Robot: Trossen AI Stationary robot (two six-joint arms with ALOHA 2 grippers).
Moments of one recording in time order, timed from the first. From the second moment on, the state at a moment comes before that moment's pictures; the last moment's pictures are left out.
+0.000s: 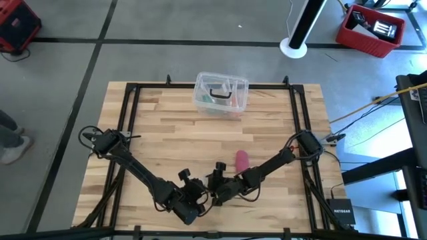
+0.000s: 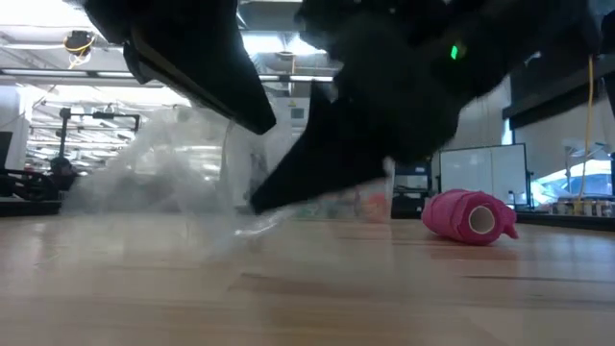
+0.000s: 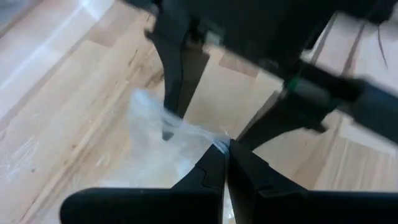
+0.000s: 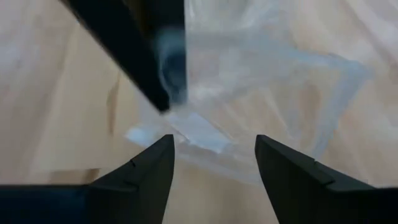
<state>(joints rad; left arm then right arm) -0.66 1.97 1.40 -0.56 -0.75 -0.93 0.48 2.11 1.21 0.16 0.50 0.32</state>
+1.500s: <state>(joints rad) -0.66 1.97 1.40 -0.50 -0.74 -0.86 0.49 1.79 0.90 -0.36 0.50 1.44</state>
